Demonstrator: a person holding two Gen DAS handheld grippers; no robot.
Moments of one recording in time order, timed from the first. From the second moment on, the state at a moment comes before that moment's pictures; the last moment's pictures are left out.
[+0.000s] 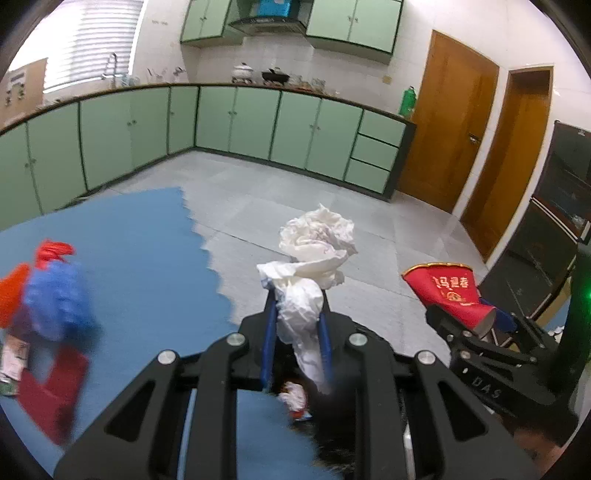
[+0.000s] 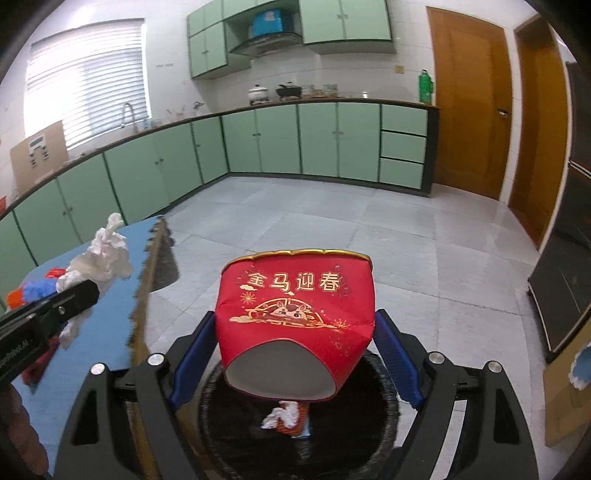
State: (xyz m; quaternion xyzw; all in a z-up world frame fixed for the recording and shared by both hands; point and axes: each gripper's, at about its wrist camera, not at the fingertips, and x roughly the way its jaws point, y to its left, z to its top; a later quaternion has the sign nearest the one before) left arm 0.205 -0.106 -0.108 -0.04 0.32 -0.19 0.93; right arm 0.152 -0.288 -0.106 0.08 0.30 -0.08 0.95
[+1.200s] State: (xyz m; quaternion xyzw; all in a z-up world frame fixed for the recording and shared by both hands) left arm 0.232 -0.118 -0.106 -0.03 0.31 -0.17 0.93; right arm 0.164 -0.348 -0.152 0.12 0.33 -0.12 0.93
